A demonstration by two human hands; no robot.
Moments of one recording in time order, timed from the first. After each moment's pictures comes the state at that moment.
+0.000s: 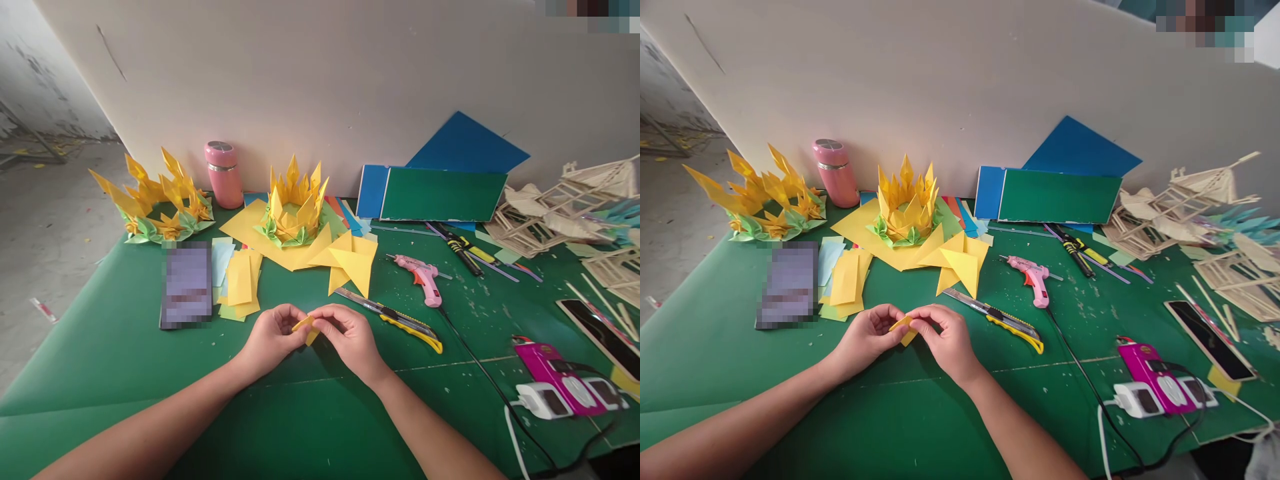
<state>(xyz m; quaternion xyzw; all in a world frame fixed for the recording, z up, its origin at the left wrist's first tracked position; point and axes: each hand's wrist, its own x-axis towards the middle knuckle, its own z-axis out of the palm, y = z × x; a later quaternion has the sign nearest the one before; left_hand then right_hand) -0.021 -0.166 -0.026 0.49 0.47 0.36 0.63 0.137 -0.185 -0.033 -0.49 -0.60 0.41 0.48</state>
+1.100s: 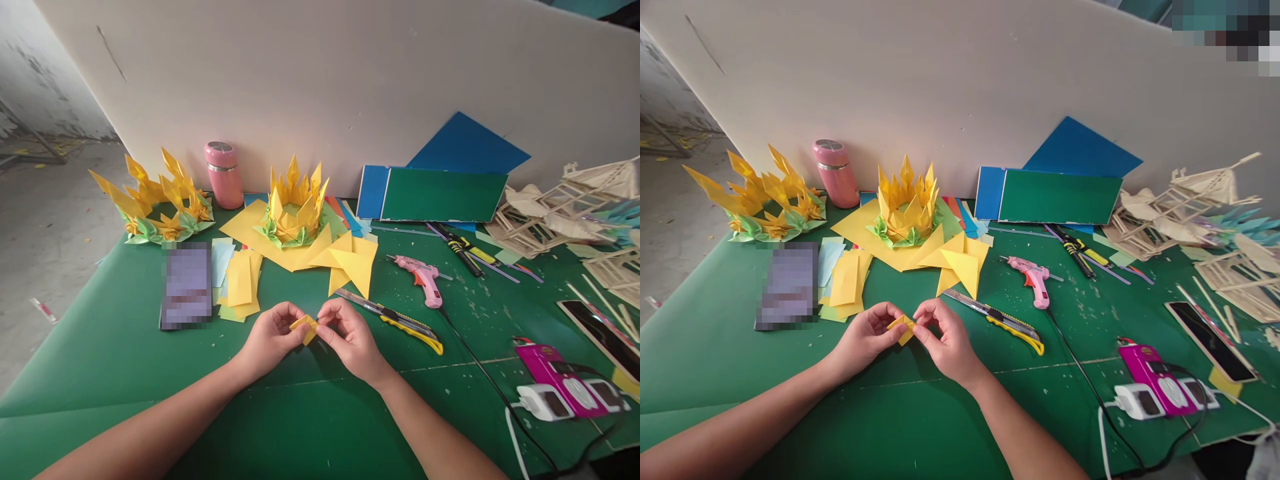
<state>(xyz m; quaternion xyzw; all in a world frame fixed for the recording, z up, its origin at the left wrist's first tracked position) -0.022 -0.165 -0.022 0.48 0.45 0.36 0.66 0.141 -0.188 -0.026 -0.44 -0.60 0.47 0.48</state>
